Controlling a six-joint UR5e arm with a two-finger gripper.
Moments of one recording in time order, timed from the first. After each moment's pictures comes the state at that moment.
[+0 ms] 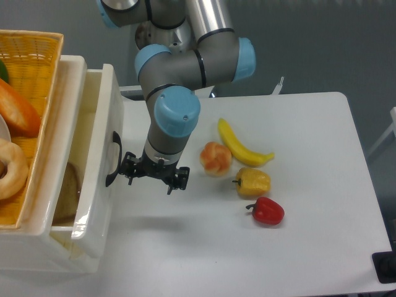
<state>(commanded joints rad) 2.27 -1.90 -1.64 -1.16 1.31 0.46</state>
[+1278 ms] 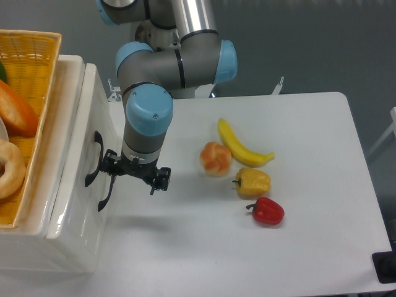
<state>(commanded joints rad) 2.24 -1.89 -1.64 -1.16 1.31 0.46</state>
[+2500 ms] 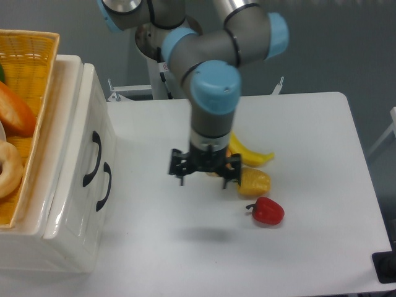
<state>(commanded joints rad) 2.54 -1.86 -1.54 -1.16 1.48 0.55</state>
